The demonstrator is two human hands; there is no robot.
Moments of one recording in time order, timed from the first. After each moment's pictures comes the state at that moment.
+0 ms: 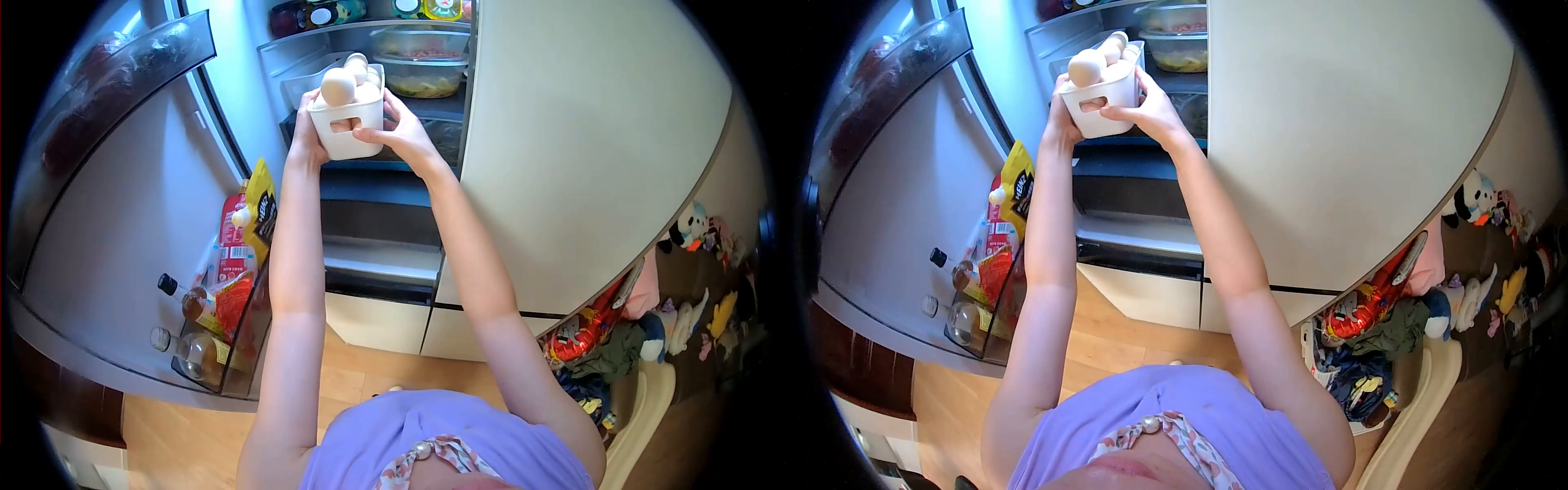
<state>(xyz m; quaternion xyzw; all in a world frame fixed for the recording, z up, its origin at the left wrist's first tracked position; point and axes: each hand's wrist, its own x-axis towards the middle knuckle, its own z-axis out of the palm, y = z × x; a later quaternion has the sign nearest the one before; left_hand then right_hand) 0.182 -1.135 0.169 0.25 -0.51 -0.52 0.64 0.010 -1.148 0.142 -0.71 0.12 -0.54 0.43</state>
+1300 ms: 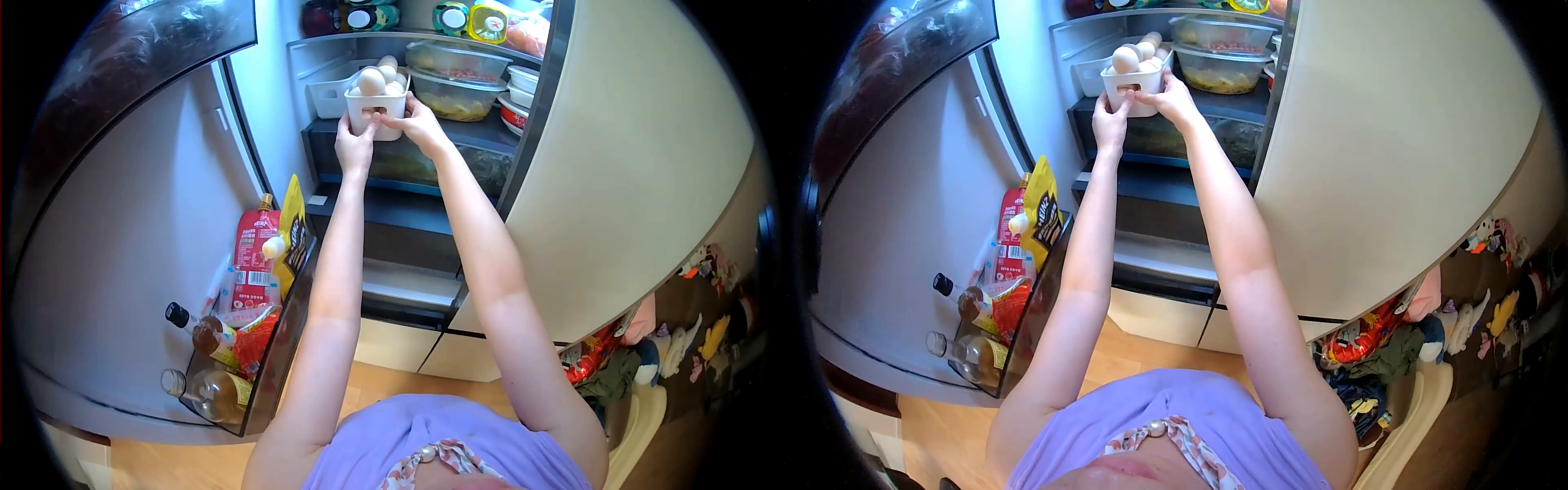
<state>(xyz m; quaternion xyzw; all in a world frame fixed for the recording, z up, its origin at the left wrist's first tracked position) 0.203 -1.215 0.120 0.45 -0.48 -0.05 0.75 0.080 -1.261 0.161 -0.74 0.24 -0.53 0.35</state>
